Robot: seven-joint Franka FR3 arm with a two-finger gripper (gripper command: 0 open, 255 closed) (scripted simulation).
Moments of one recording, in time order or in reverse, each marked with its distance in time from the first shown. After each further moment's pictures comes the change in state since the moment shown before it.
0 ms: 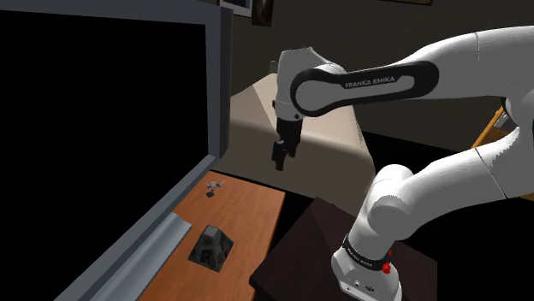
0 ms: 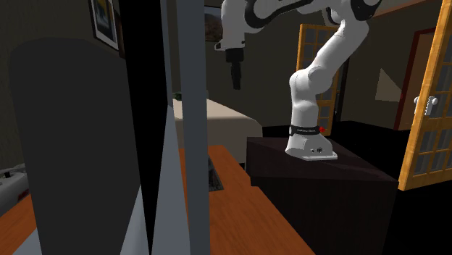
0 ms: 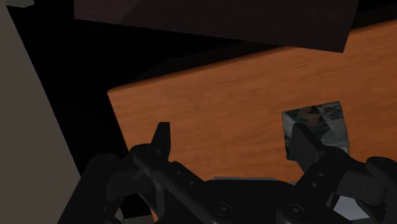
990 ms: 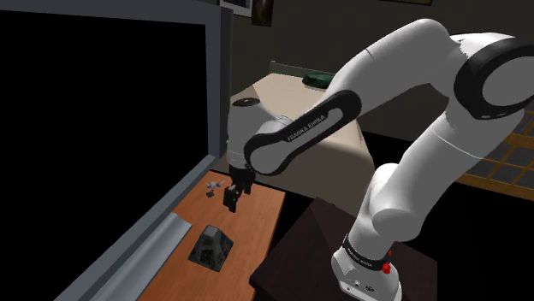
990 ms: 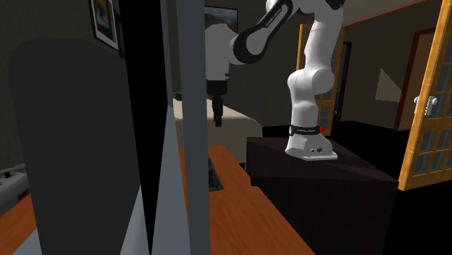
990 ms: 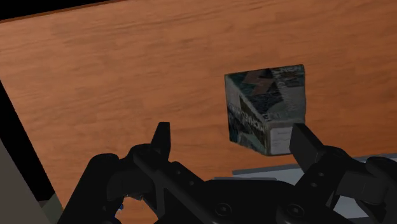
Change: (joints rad) arm 0.108 0.459 0.186 0.012 0.071 0.525 0.166
